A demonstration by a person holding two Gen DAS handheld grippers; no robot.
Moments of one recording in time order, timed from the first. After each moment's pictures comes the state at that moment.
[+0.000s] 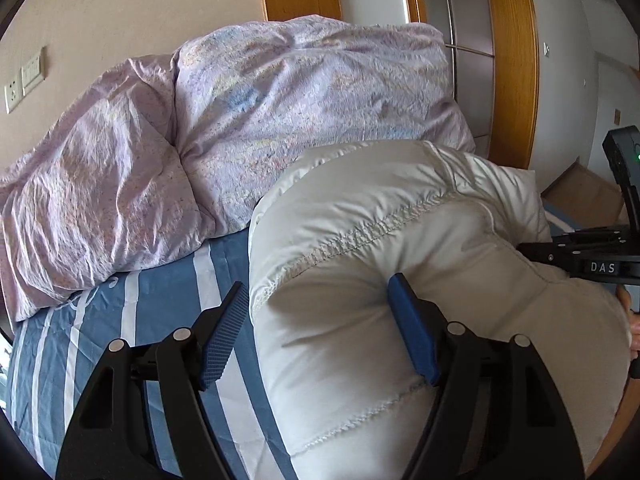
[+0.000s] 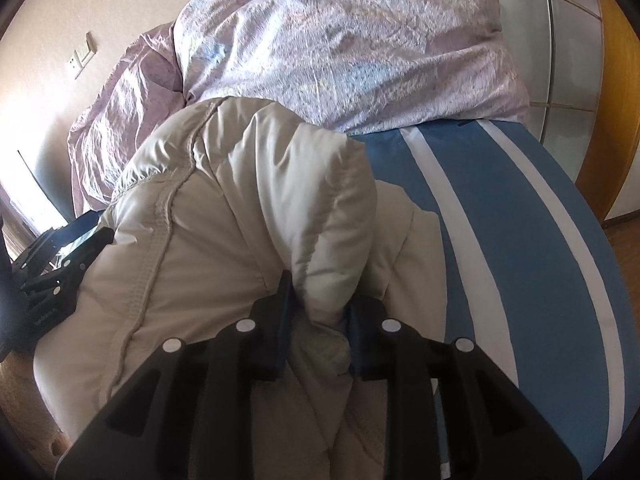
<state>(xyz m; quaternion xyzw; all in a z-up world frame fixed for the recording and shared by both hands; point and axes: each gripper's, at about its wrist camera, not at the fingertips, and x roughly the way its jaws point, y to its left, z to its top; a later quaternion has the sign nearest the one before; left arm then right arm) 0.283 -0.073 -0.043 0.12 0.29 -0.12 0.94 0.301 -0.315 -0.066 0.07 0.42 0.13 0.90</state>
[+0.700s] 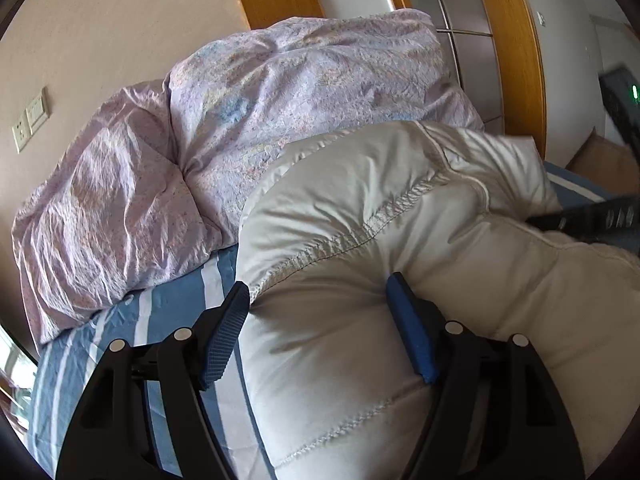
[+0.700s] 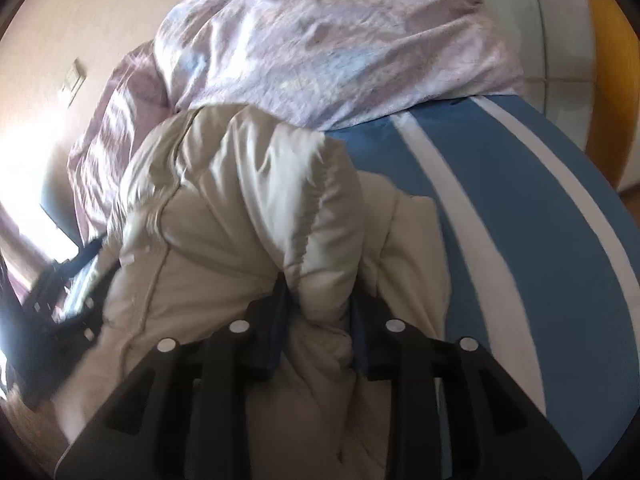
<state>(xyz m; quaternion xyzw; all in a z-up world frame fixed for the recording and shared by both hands) 0.277 -0.103 -0.065 0.18 0.25 -0.08 0.95 0.305 -0.339 -0.070 0.17 0.42 0.12 0.89</state>
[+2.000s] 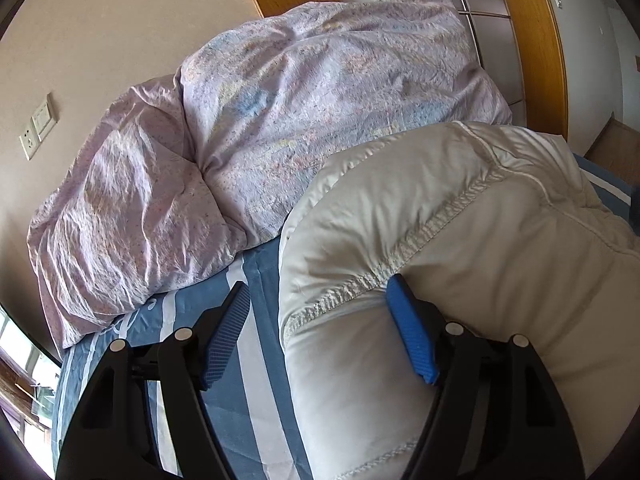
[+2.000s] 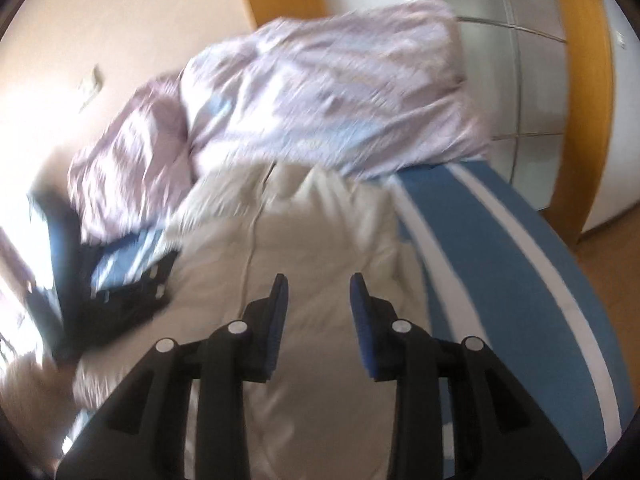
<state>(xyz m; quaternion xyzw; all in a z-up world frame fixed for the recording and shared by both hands) 0.305 -0.100 -0.056 0.20 0.27 -0.03 0.94 0.243 -0.305 -0.032 0.07 0.36 0.09 0.93</state>
